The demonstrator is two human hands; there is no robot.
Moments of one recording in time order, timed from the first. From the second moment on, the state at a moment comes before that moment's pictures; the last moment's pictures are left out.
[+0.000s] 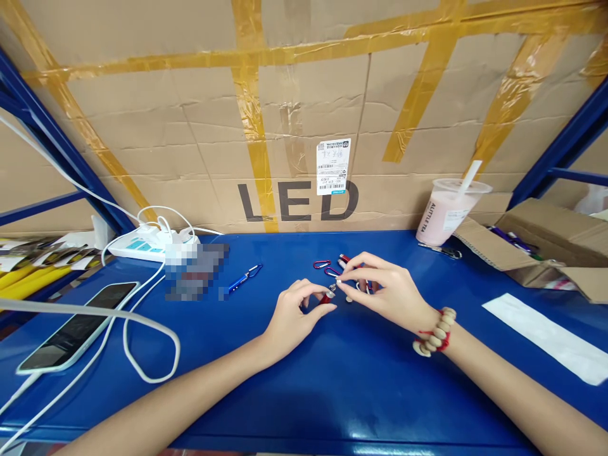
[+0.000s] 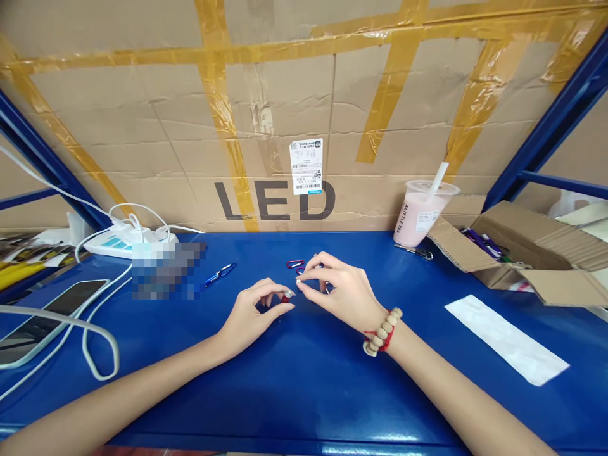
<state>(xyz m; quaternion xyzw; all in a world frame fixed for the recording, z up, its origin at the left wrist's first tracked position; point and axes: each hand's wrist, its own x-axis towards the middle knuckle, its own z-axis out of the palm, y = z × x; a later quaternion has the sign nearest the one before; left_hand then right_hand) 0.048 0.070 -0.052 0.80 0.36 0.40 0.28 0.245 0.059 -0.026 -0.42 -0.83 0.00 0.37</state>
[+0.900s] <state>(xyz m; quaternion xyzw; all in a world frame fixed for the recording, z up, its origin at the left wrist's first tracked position) 0.049 0.070 -0.047 0.77 0.40 0.40 0.30 0.265 0.068 -0.026 -0.45 -0.89 0.01 0.10</state>
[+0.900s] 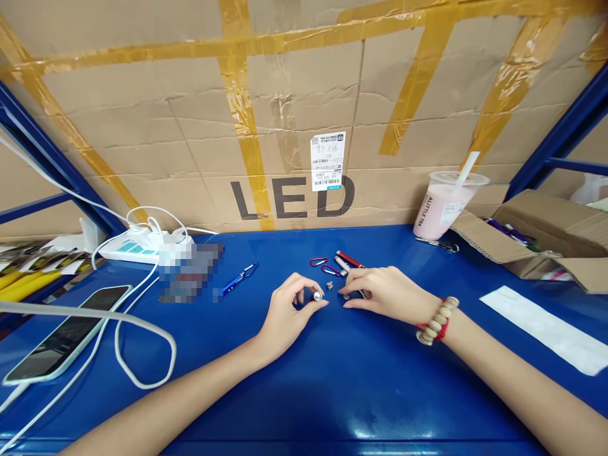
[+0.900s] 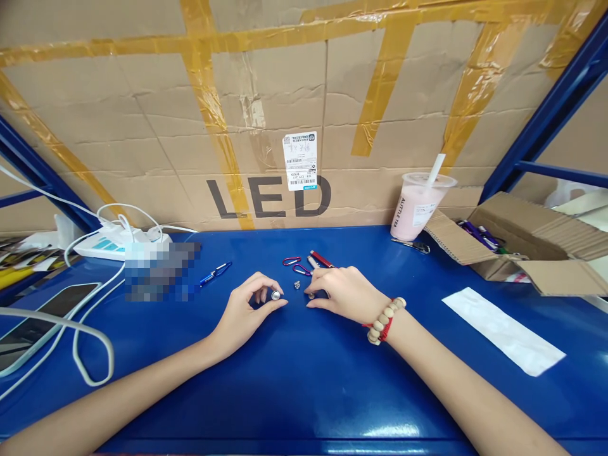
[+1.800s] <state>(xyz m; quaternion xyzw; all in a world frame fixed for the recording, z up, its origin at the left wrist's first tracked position) 0.053 0.065 -0.047 0.78 0.38 0.33 0.37 0.237 0.058 -0.037 -0.46 -0.80 -0.03 0.38</state>
